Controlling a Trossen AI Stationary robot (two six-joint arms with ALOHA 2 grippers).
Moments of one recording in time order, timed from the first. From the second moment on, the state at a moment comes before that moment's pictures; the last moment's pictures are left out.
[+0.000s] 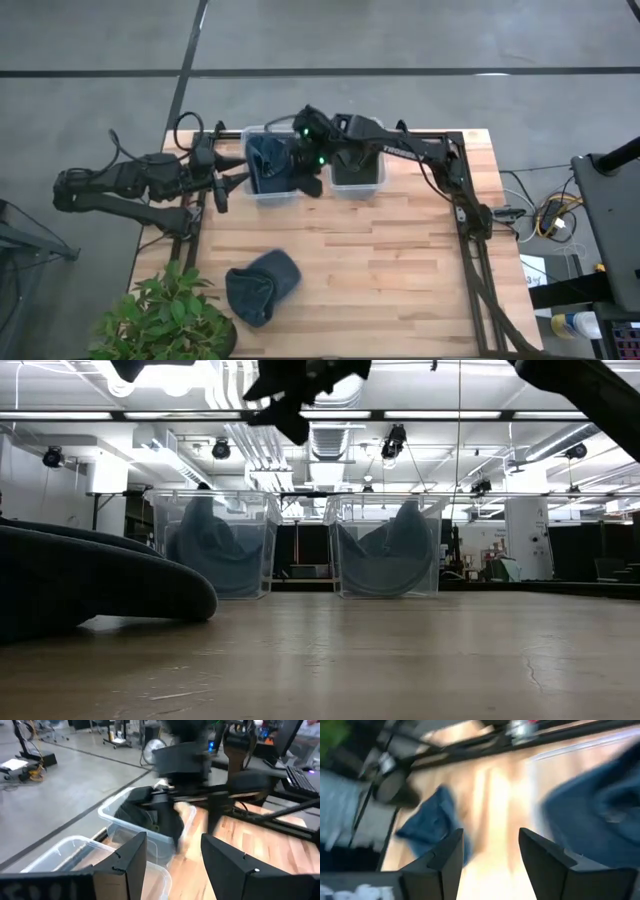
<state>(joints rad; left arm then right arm) -0.07 0.66 0.96 -0.52 -0.47 -0.23 -0.25 2.18 2.31 -0.92 -0.55 0.05</state>
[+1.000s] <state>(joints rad) -0.07 0.69 0.96 -0.56 -0.46 -0.24 0.13 2.18 1.97 -0.52 -0.21 -0.35</state>
